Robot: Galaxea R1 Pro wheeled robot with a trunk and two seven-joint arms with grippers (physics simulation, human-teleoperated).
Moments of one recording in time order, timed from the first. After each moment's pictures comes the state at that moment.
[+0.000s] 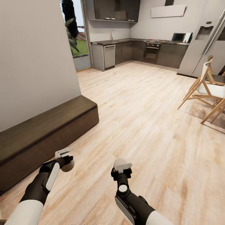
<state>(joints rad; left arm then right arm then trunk) -0.56 0.06 0.14 -1.02 0.26 0.59 0.17 -0.56 0.17 0.74 -0.68 -0.31 0.03 -0.60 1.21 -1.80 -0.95</state>
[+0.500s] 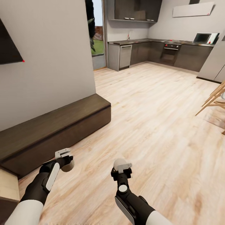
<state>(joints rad) -0.56 0.06 0.14 -1.02 0.26 0.59 0.17 -0.56 0.17 0.74 -0.68 -0.32 0.03 -0.60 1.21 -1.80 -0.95</state>
